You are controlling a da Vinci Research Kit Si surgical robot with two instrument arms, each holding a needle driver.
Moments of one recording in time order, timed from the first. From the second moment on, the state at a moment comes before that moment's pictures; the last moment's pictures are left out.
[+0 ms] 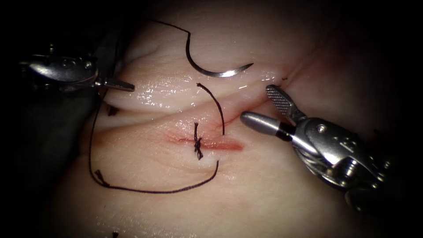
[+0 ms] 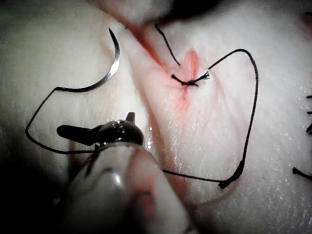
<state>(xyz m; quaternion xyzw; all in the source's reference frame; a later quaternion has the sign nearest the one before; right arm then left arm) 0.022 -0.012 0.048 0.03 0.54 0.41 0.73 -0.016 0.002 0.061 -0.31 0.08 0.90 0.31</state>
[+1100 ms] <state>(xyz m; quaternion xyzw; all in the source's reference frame) 0.023 -0.013 0.048 0.04 0.53 0.41 0.74 -0.016 0.010 0.068 -0.27 0.04 0.91 0.31</state>
